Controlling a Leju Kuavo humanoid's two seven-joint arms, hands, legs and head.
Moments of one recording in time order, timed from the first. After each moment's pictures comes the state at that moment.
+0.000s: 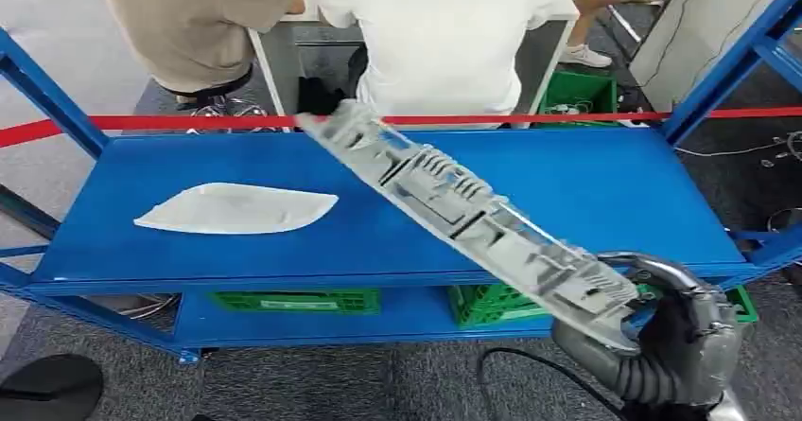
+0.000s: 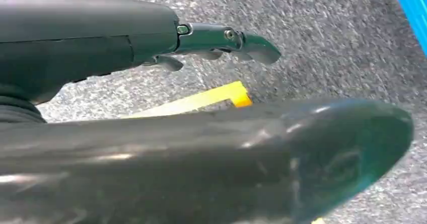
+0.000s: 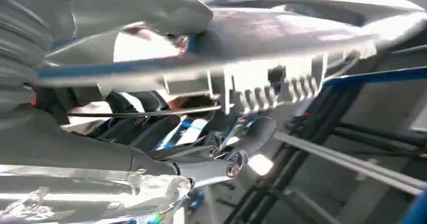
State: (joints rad) left arm -0.03 -0.07 1.27 -0.21 -1.48 -0.10 -0.53; right arm 0.20 -0.20 0.34 -1.93 0.36 -0.35 -0.47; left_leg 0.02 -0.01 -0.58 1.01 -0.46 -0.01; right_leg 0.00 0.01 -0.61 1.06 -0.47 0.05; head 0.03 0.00
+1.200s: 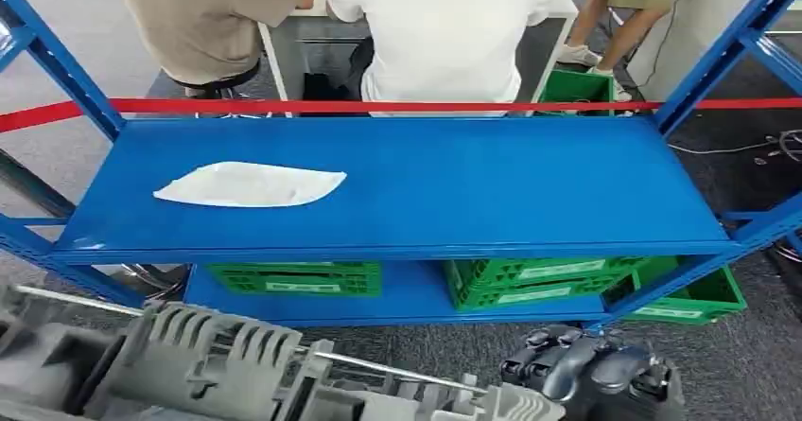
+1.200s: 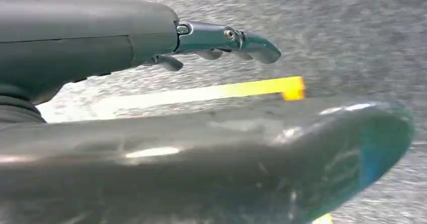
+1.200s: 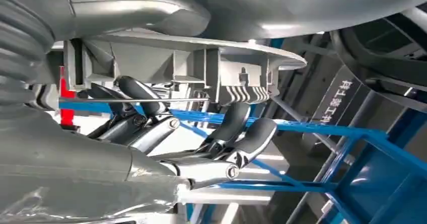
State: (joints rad) left arm -0.06 -0.05 1.37 -0.21 -1.34 -0.14 -0.29; right arm 0.15 -0.14 0.48 -1.96 -0.34 0.56 -0.53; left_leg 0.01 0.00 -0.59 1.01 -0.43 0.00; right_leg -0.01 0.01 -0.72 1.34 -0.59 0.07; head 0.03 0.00
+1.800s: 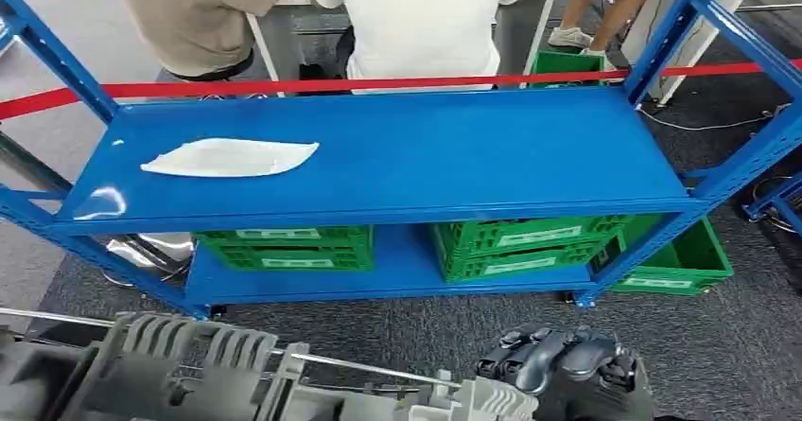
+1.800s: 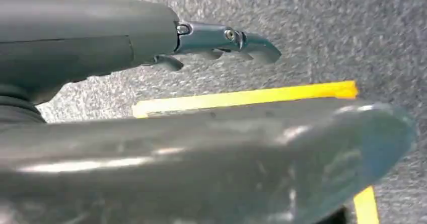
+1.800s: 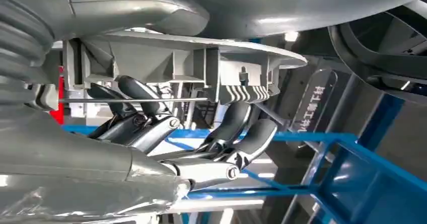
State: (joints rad) left arm -0.06 -0.01 1.38 -0.21 -1.35 -0.14 -0.30; right arm 0.13 -0.12 0.53 -1.92 -0.38 0.56 -0.54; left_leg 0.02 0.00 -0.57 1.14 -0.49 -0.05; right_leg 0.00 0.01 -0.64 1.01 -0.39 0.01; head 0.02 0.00
